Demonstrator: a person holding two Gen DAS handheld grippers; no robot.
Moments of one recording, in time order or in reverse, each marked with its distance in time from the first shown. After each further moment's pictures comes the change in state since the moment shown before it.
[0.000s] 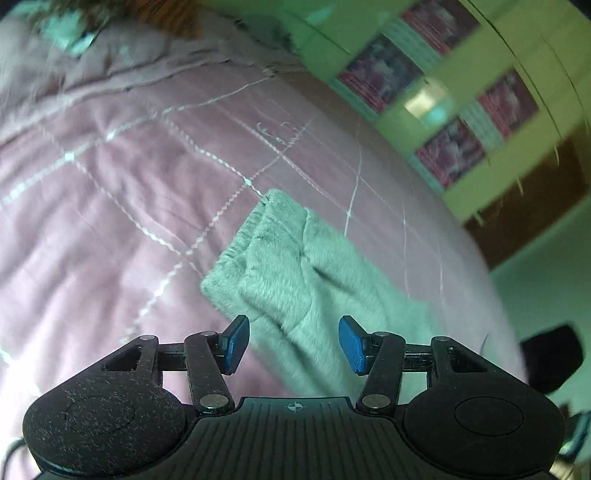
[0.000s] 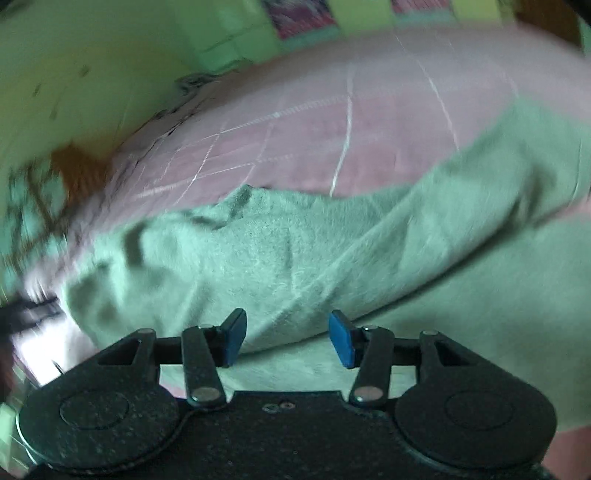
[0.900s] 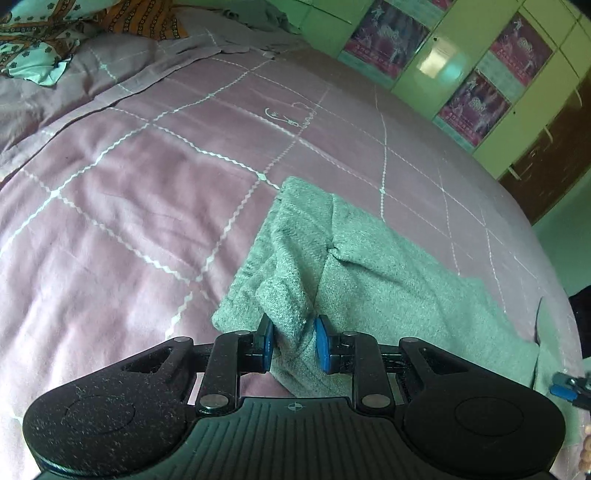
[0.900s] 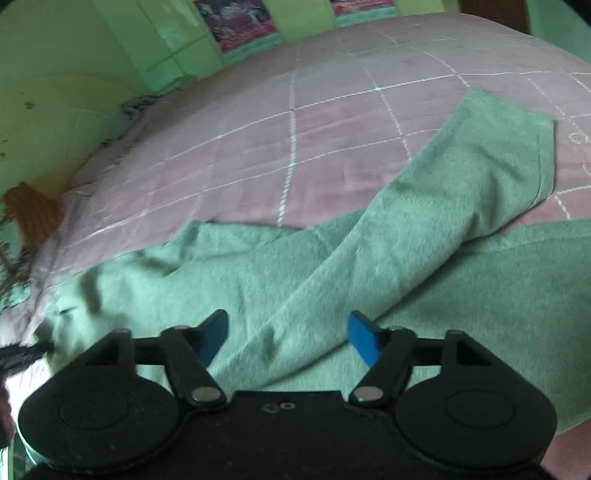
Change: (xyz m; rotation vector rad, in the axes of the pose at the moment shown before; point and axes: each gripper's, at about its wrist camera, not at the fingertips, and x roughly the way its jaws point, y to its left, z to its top) left arm 0.026 -0.029 0.012 0.171 0.064 0.160; right arm 0.004 -0.003 0.018 0.078 -0.041 -0.175
